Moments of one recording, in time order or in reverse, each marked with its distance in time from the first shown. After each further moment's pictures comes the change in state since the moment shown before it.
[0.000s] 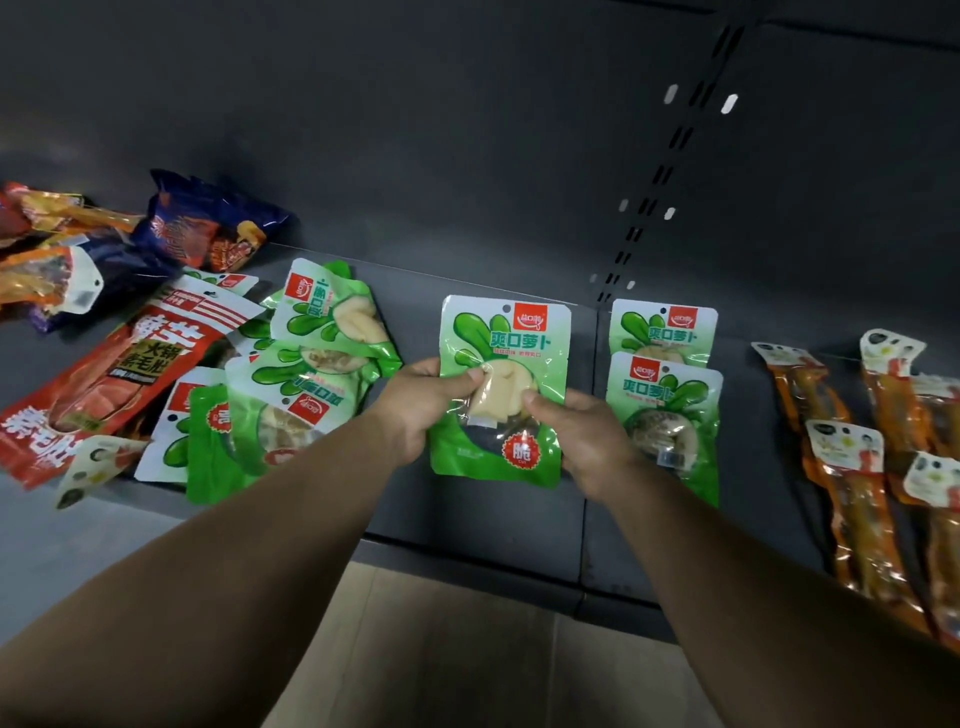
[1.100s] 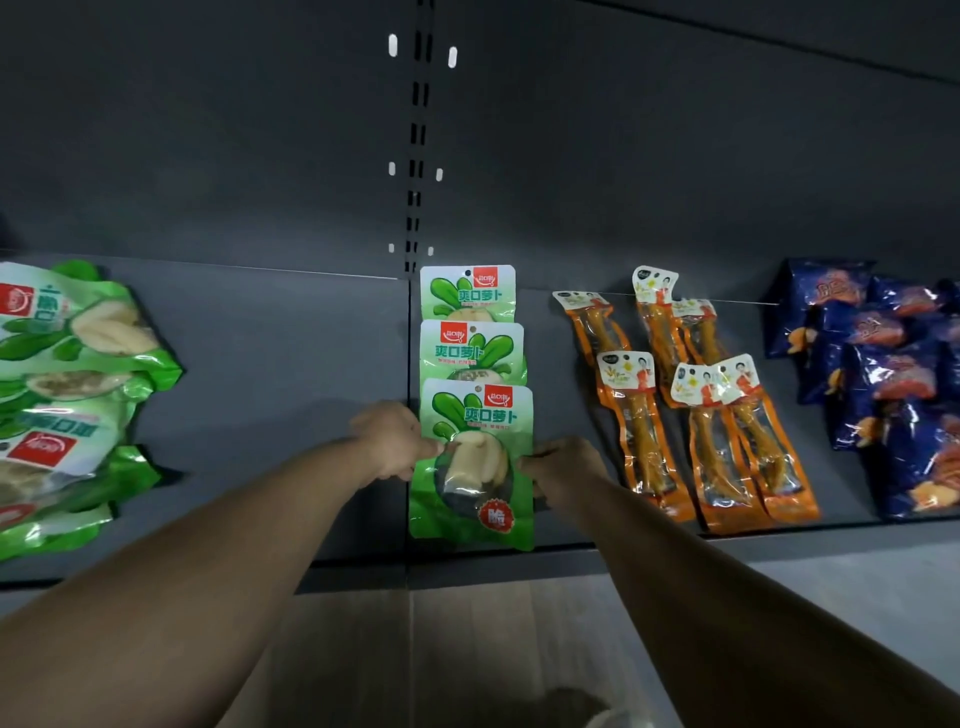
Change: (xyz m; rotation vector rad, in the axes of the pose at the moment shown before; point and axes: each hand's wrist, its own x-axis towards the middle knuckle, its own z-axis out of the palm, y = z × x) left_hand -0.006 -0.053 0.123 1.092 -0.309 -0.032; right_hand -0.047 0.052 -0.151 -0.428 0.390 0.275
